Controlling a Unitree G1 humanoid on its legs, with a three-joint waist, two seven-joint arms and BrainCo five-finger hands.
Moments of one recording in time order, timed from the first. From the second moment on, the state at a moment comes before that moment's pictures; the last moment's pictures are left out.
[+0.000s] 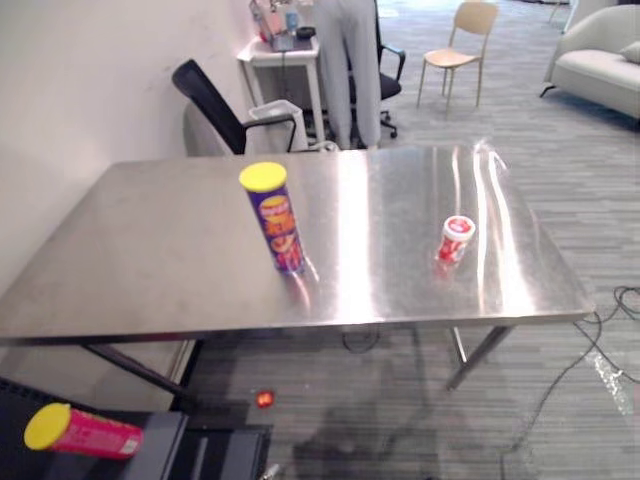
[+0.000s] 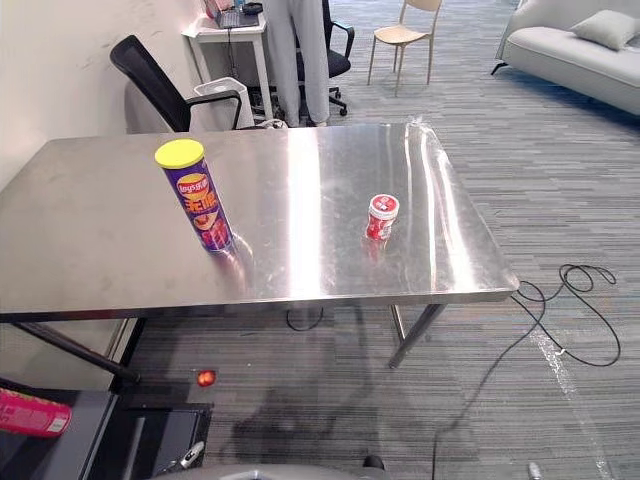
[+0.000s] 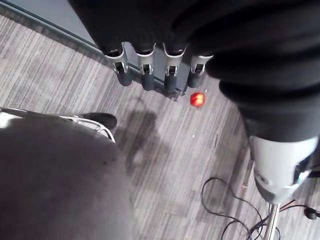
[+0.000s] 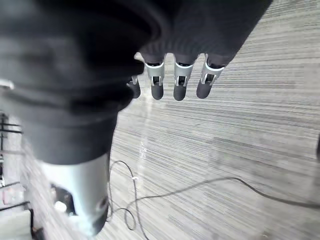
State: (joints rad) left arm 0.11 0.12 0.24 1.26 -0.20 -0.14 -0.09; right arm 0.03 -0.35 -1.26 1.31 0.31 -0.15 0.04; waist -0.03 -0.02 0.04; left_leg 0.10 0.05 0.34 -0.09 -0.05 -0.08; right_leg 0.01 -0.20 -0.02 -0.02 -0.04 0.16
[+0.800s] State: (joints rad) left arm 0.17 0.09 0.21 1.17 -0.25 -0.14 -0.09; right arm 0.10 -0.46 -0.54 0.08 -0.02 -0.24 -0.03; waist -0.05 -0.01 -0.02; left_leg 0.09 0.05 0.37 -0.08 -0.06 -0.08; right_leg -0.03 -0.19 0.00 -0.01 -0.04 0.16
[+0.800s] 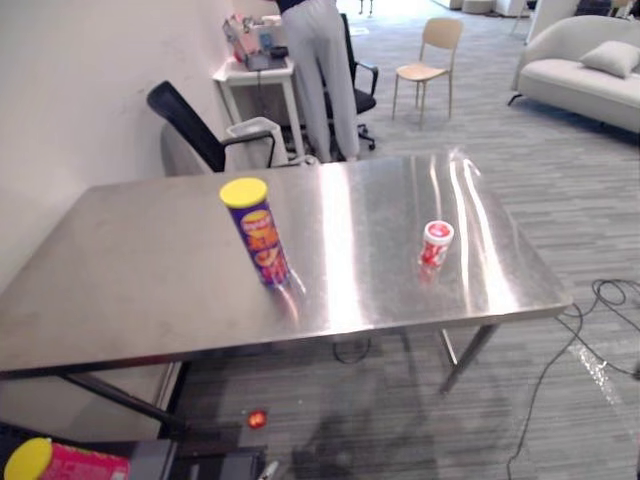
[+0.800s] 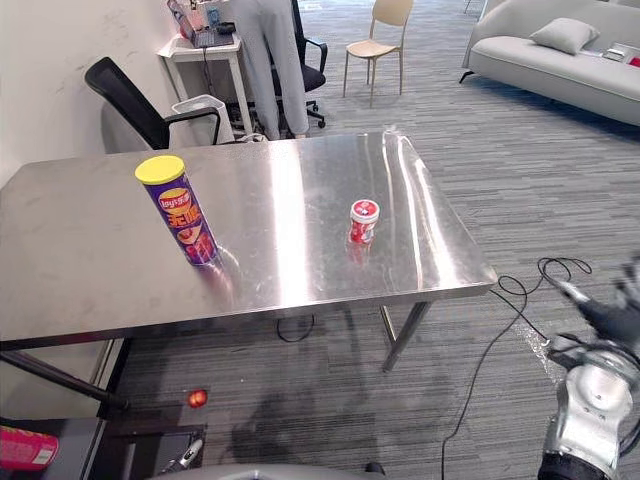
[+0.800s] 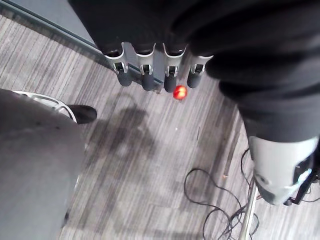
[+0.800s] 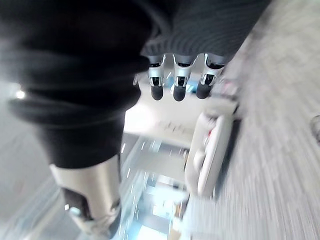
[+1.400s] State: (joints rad) left arm 0.20 0.12 0.15 1.15 -0.25 -0.15 -0.12; right arm 0.03 -0.49 -0.21 0.10 -0.03 -0.26 0.09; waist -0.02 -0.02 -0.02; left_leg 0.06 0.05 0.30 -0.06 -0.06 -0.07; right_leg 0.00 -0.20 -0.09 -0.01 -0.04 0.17
